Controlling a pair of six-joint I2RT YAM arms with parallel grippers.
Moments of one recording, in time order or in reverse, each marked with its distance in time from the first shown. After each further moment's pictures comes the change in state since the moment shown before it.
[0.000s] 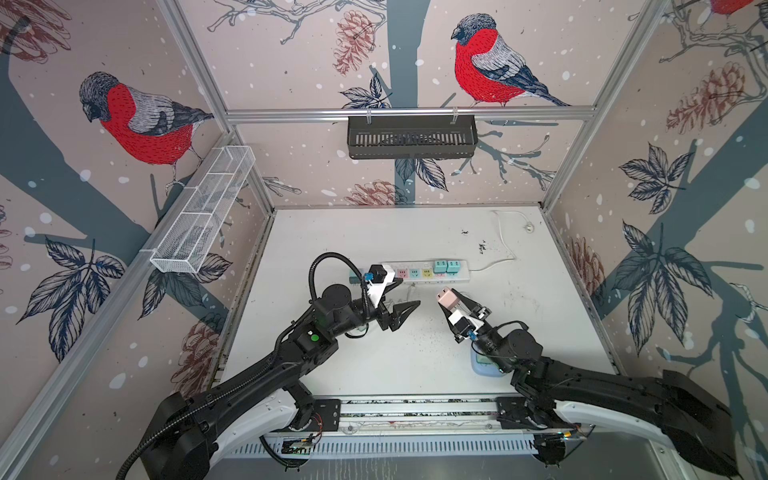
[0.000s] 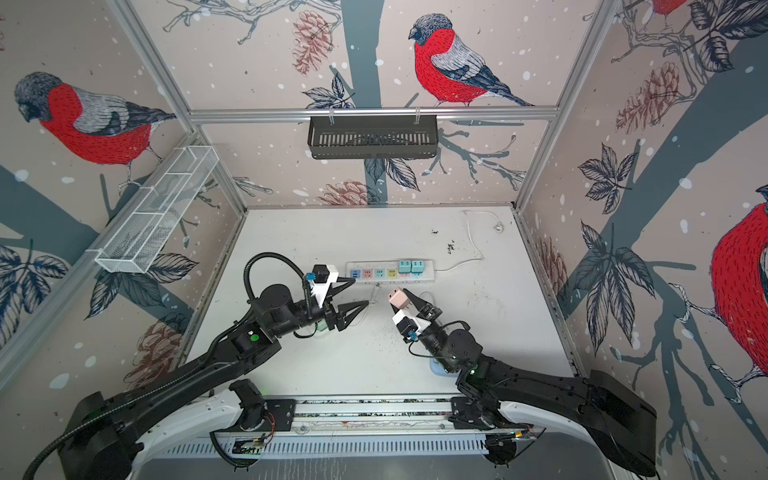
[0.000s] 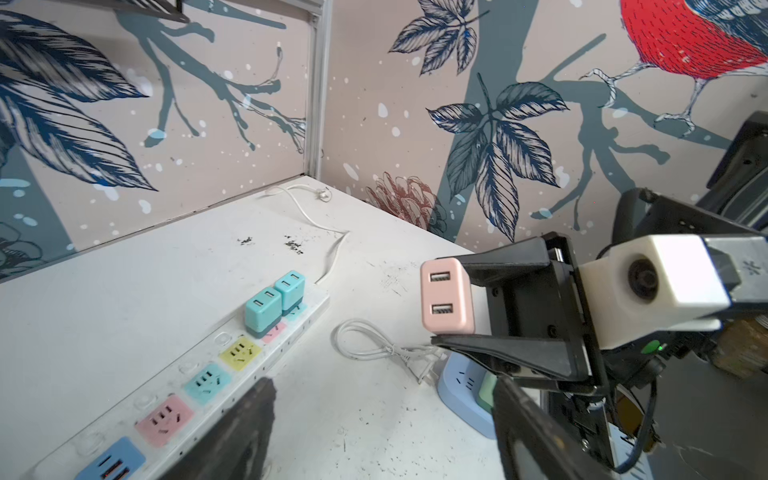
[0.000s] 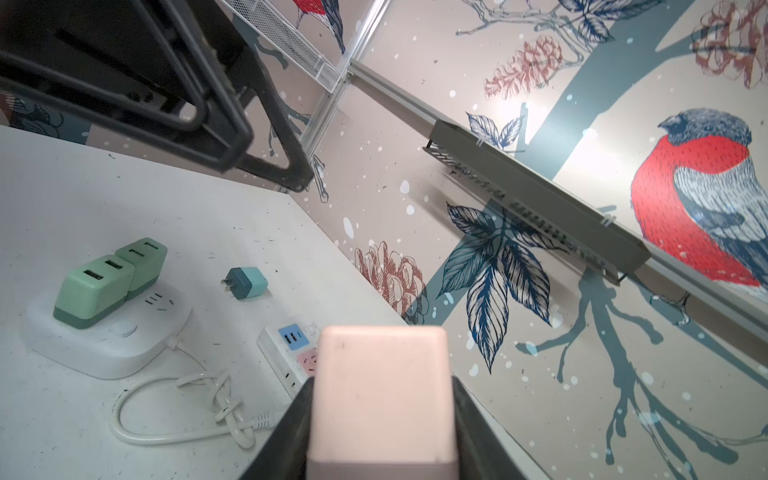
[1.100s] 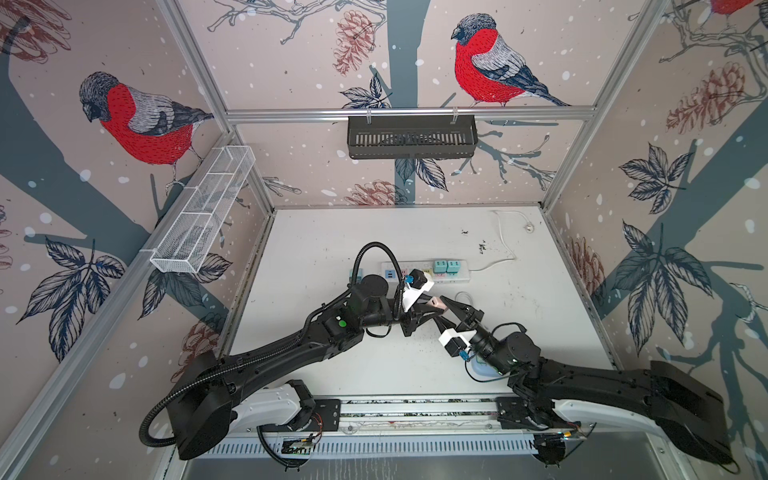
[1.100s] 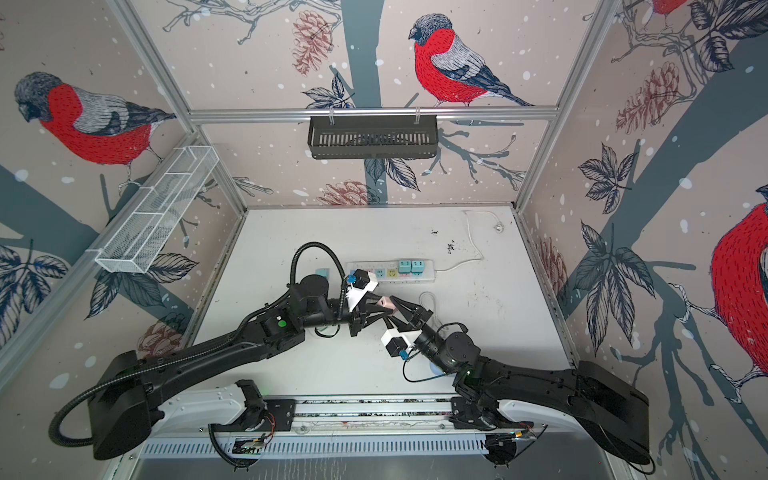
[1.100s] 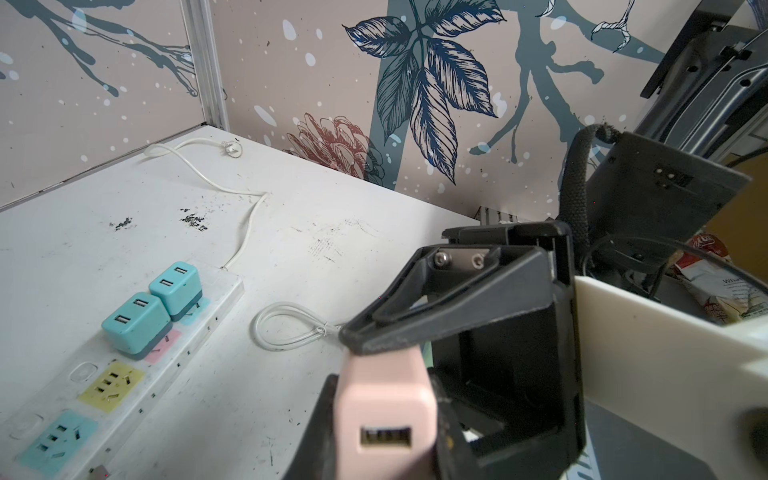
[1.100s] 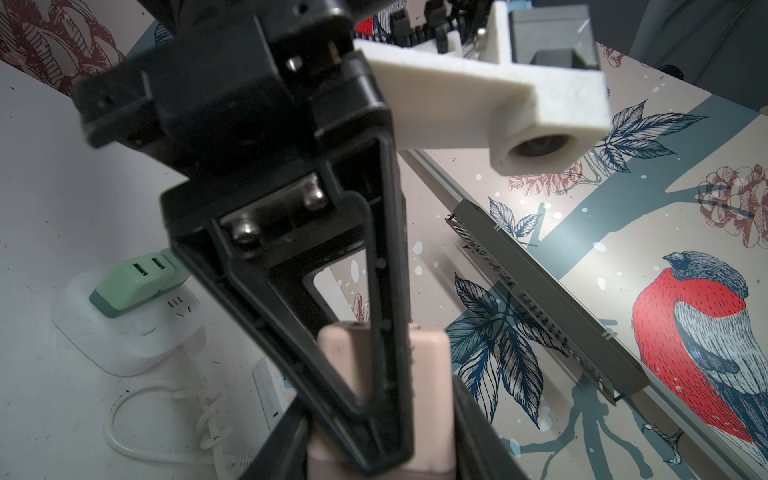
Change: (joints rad) left arm -0.135 0.229 0.183 -0.119 0.066 0.068; right arm 0.047 0.073 0.002 0.106 -0.110 -0.208
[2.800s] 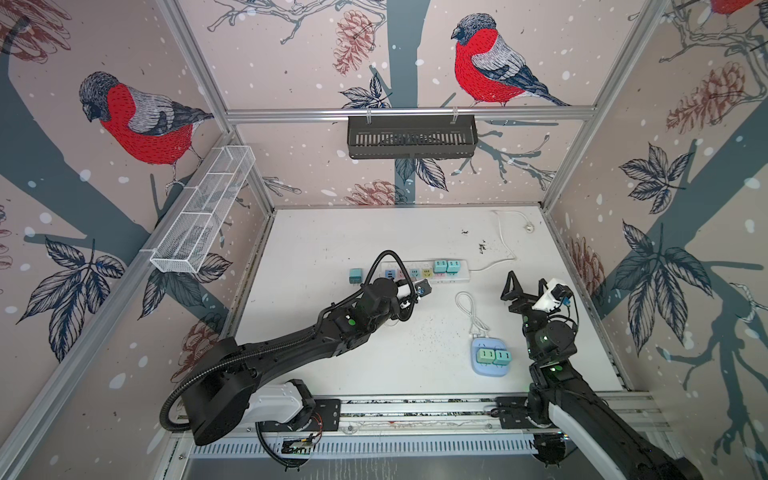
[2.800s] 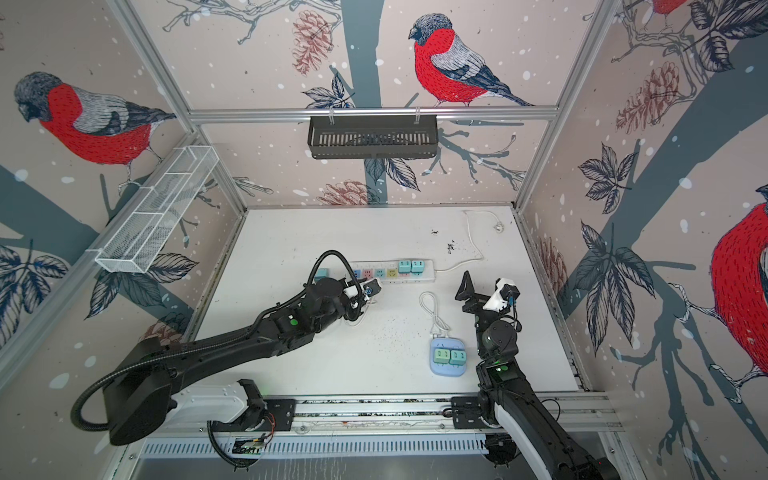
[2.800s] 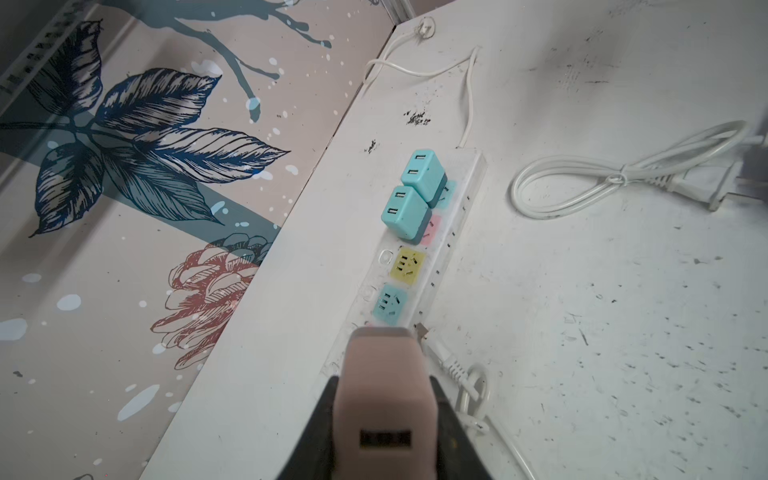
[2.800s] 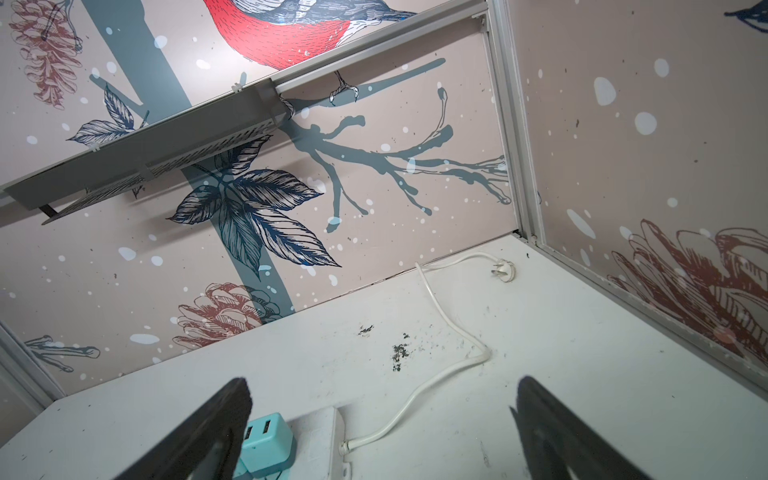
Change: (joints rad) left arm 0.010 0.119 -0.001 -0.071 -0.663 0.649; right arm -0.851 -0.354 -0.143 -0.271 0.088 1.186
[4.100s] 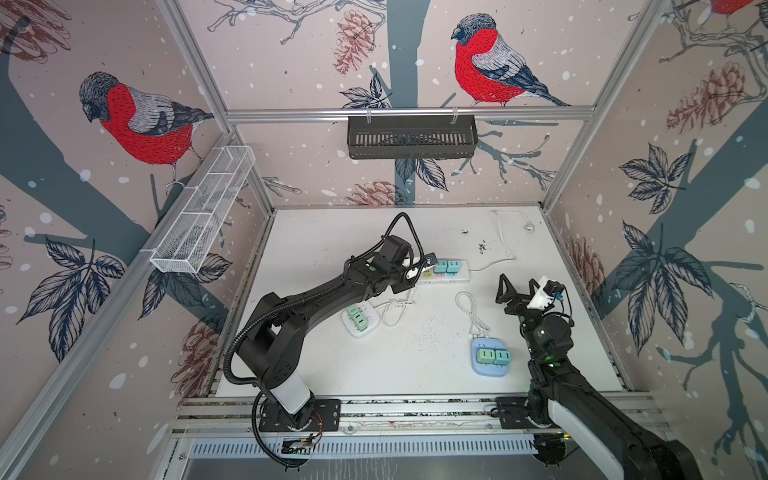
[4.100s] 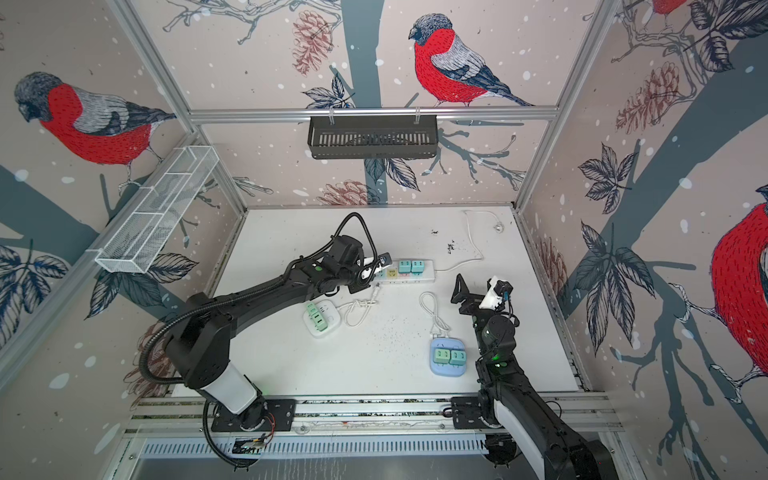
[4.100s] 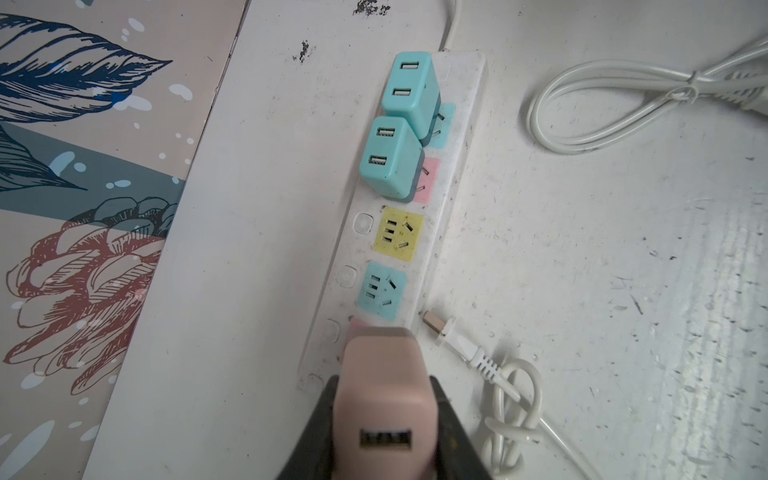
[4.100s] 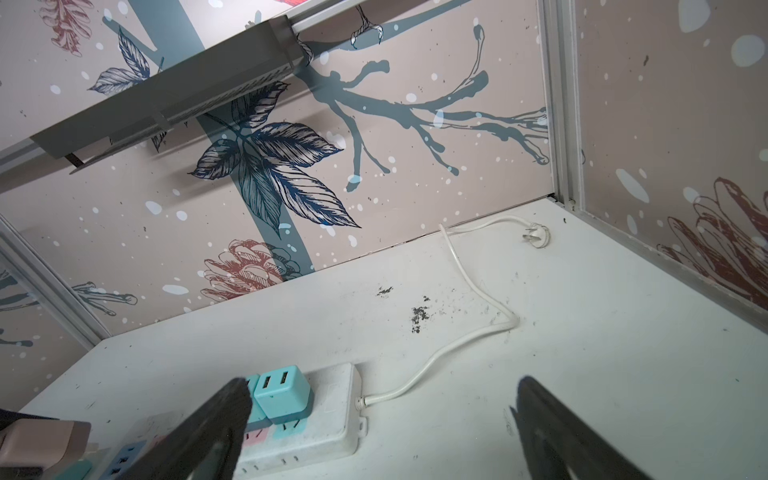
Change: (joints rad) left arm 0.189 0.337 0.450 -0.441 0.254 0.076; right arm -0.049 0.075 0.000 0.011 -0.151 0.025
